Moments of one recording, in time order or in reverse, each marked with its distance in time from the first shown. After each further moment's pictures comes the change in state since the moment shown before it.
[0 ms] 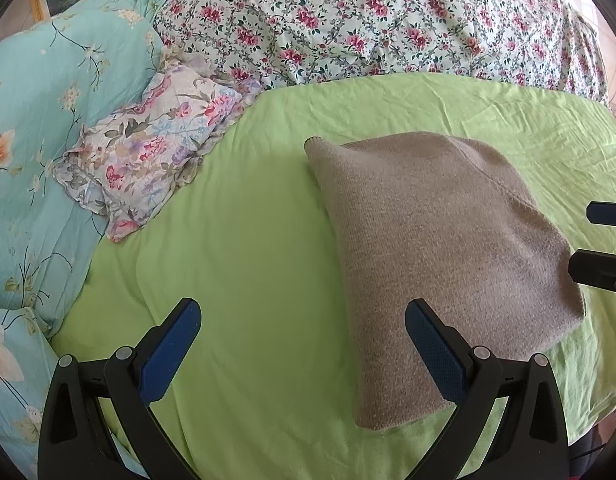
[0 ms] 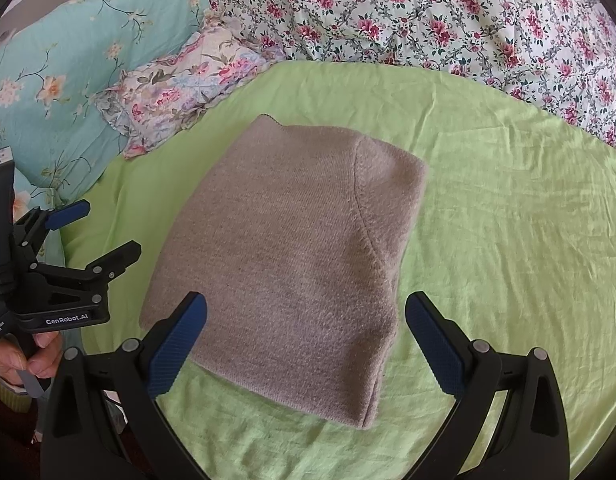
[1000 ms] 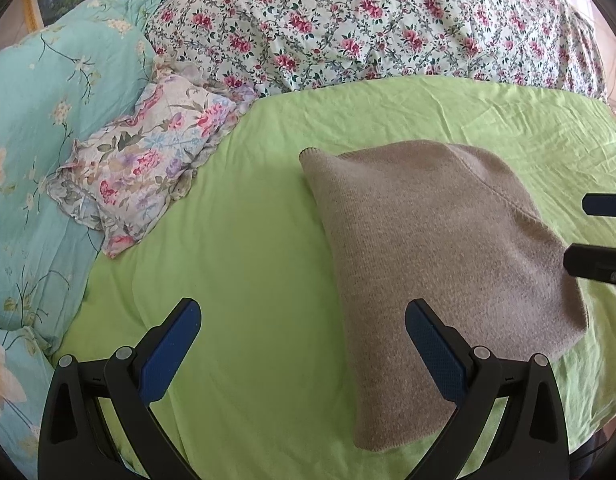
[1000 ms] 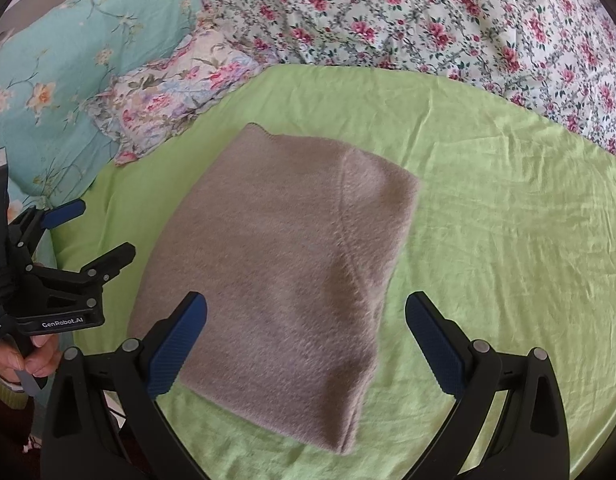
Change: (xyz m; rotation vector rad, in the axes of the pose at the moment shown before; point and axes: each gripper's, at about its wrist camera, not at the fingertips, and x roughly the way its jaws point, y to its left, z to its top) left arm 0.011 -0.004 0.017 0.026 -0.017 0.002; right arm 0.013 -0.016 0.023 0.007 -0.002 -0.010
